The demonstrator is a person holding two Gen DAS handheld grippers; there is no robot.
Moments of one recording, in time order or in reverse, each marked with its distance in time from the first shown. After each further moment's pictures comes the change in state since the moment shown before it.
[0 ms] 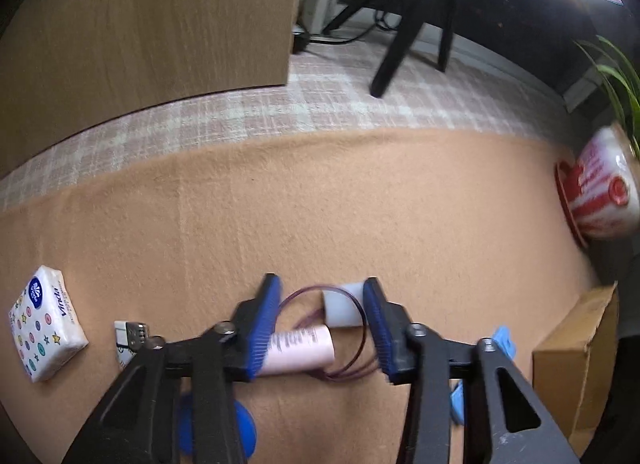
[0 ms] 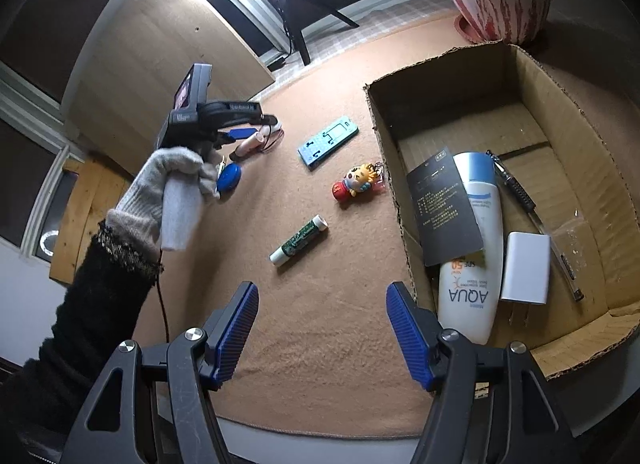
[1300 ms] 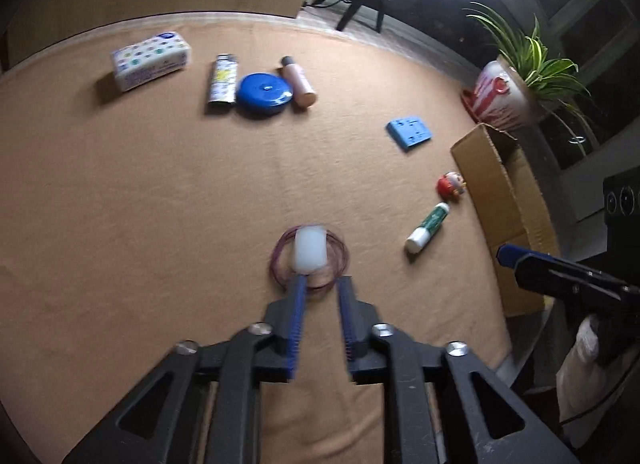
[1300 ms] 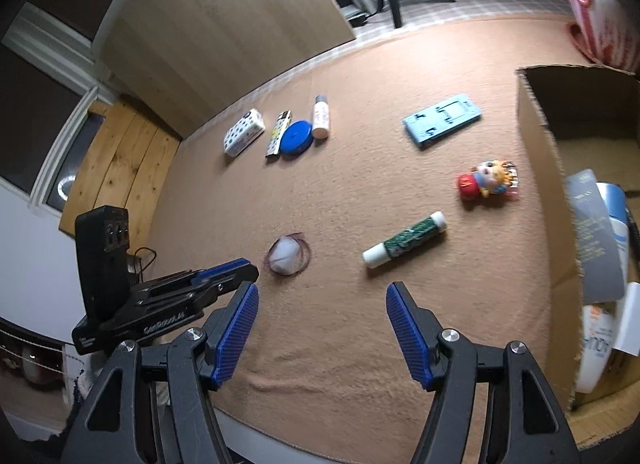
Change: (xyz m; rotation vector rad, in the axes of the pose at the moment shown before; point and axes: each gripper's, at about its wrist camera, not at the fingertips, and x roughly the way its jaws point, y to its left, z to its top) left arm -0.126 0.054 -0.243 -0.033 -0.038 -0.194; right arm 0.069 0.083 0.002 -0.177 0.123 0.095
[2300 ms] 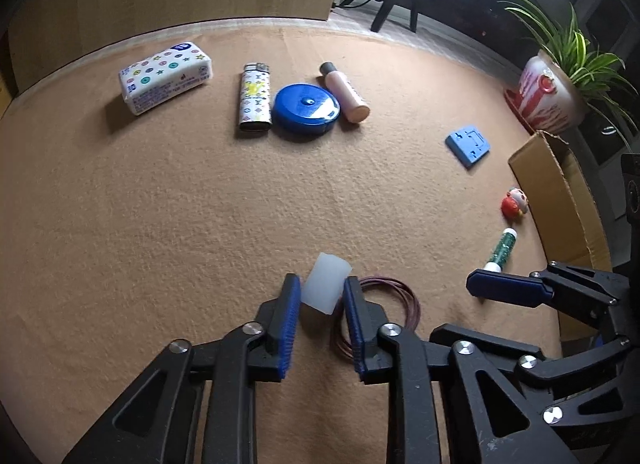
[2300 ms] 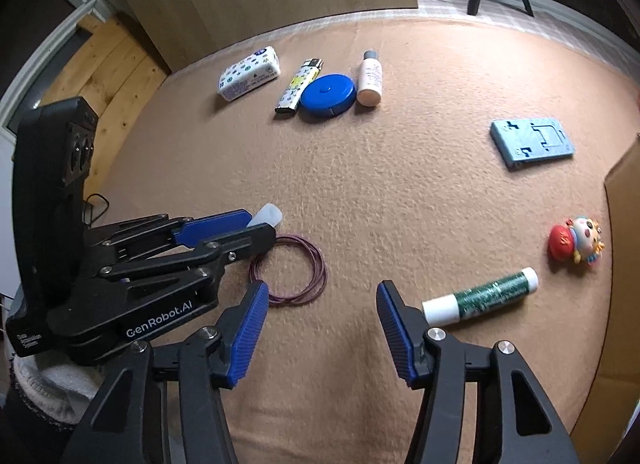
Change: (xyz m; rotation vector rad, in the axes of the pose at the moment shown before) left arm 0.038 0.017 0.029 0.037 -0.025 0.142; right arm 0.092 0.042 0.014 -0.224 0.113 -0.152
